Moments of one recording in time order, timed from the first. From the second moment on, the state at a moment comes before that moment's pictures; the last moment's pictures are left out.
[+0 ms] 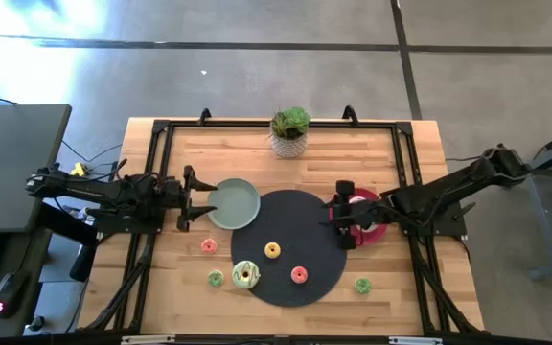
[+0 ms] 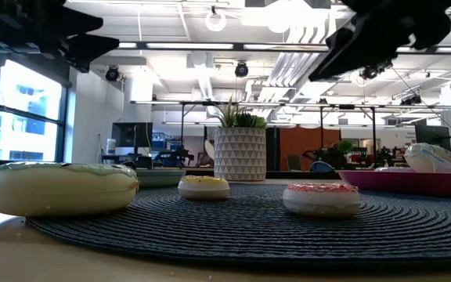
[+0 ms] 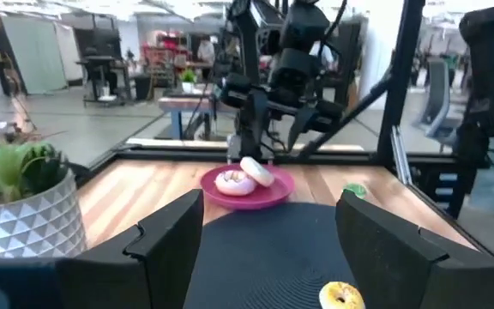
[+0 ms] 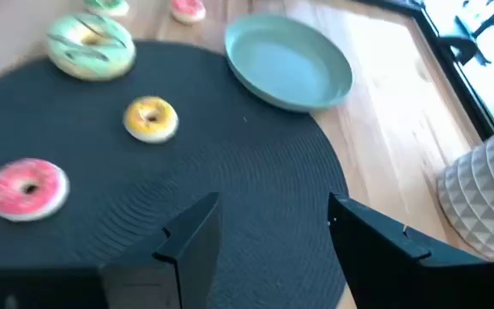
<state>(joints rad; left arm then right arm) -0.14 0.35 0.16 0.26 -0.16 -0.01 0.29 1.17 0.67 -0.14 0.37 0.00</state>
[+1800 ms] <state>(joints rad) -0.28 1.73 0.85 -0.12 0.33 -0.19 0.26 1.19 0.67 -0.14 0.28 -0.10</state>
